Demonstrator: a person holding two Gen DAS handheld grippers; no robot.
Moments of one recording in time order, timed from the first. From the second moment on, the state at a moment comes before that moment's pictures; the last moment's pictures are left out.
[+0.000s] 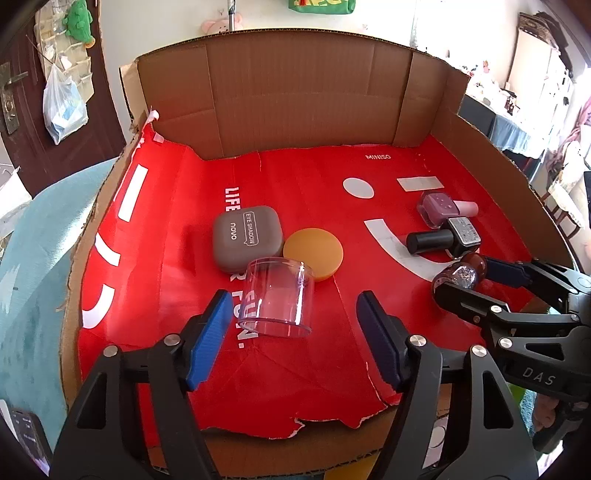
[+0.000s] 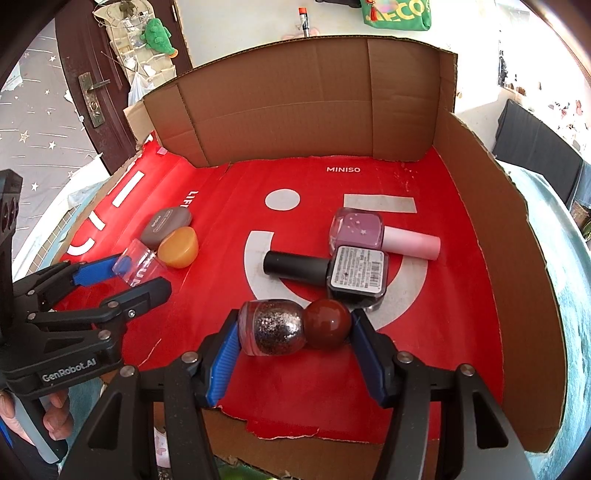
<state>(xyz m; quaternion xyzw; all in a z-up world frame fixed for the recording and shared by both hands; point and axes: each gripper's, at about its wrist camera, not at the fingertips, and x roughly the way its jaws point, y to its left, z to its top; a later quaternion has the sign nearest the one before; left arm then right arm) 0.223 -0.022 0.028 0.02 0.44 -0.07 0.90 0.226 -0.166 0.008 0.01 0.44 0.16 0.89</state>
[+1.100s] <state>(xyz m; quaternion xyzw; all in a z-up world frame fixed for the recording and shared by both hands) 0.187 -0.023 0.056 0.04 0.40 -0.06 0.91 0.185 -0.175 0.045 0.02 0.39 0.18 0.90</state>
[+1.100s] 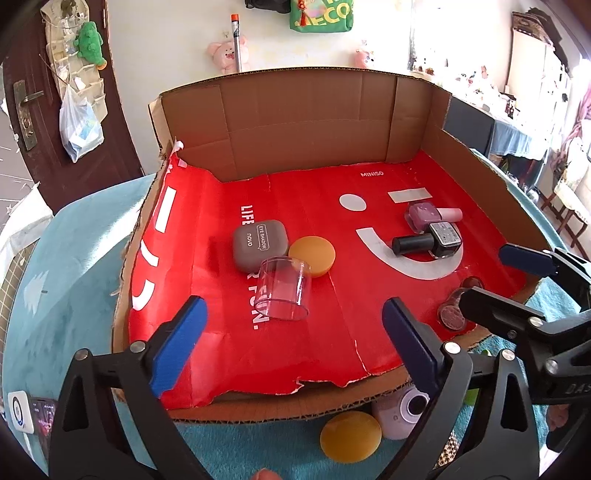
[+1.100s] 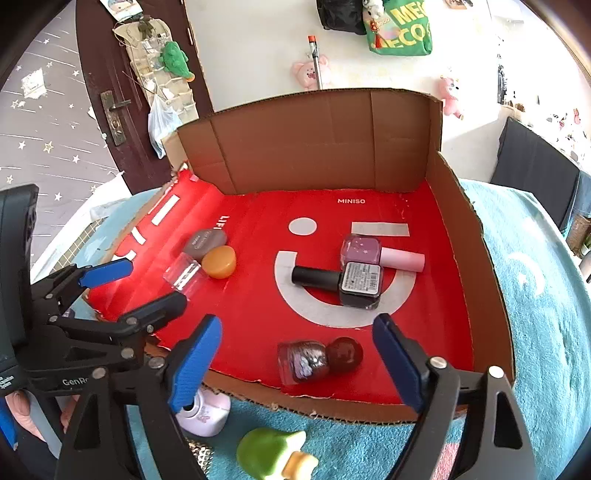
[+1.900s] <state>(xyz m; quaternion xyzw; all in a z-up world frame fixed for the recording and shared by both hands) 0.133 -0.011 0.077 0.01 0.34 -0.04 0.94 0.131 -0.175 0.075 0.02 0.31 0.20 0.93</state>
